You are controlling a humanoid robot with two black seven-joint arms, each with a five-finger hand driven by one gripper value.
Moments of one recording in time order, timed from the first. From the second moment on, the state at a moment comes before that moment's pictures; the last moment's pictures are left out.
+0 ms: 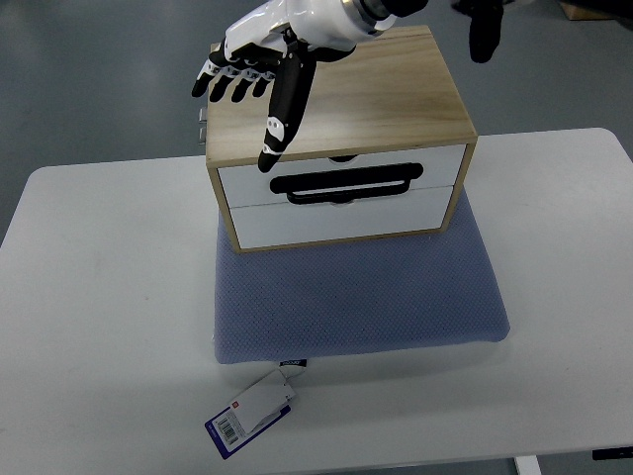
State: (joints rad) left arm -0.05 0.00 -0.08 -0.23 0.00 -0.03 0.12; right arm 2.04 -0.33 -0.25 1.33 -0.25 0.39 -0.29
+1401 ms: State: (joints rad) left arm -0.05 0.00 -0.08 -0.22 0.00 -0.03 0.12; right arm 1.98 -0.24 -0.44 1.40 -0.21 0.23 -0.61
